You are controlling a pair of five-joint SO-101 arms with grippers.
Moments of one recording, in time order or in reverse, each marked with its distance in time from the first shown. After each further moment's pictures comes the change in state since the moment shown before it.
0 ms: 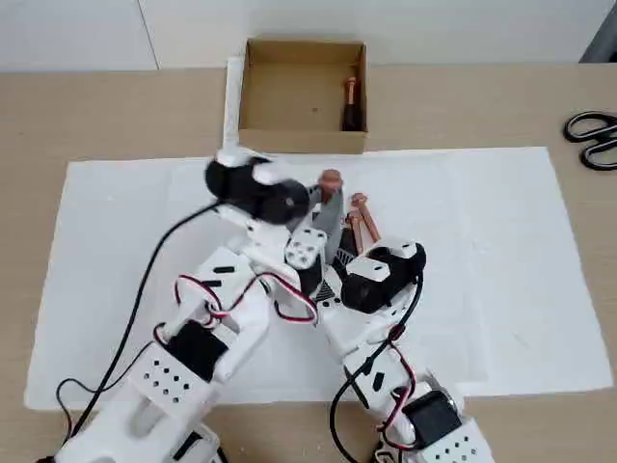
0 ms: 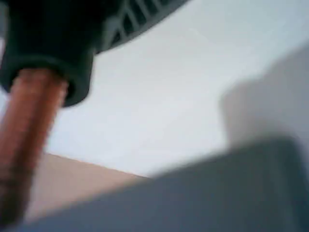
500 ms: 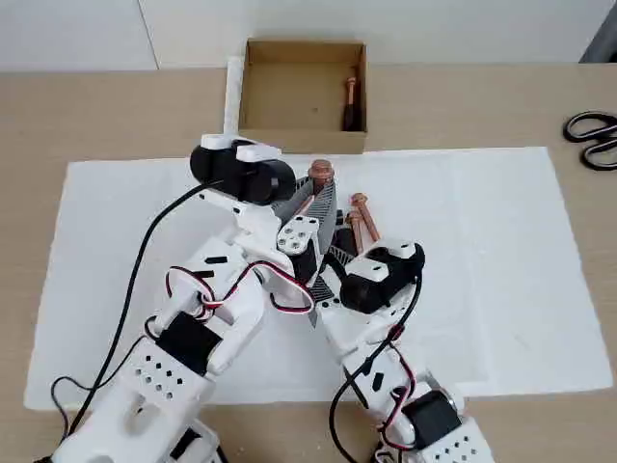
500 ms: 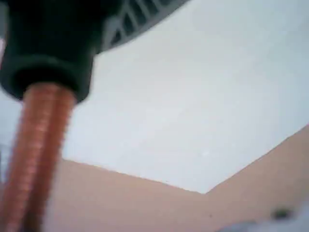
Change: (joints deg) left arm -2.5 2.3 -6.9 6.6 5.2; right arm -0.1 0.0 0.0 0.0 0.0
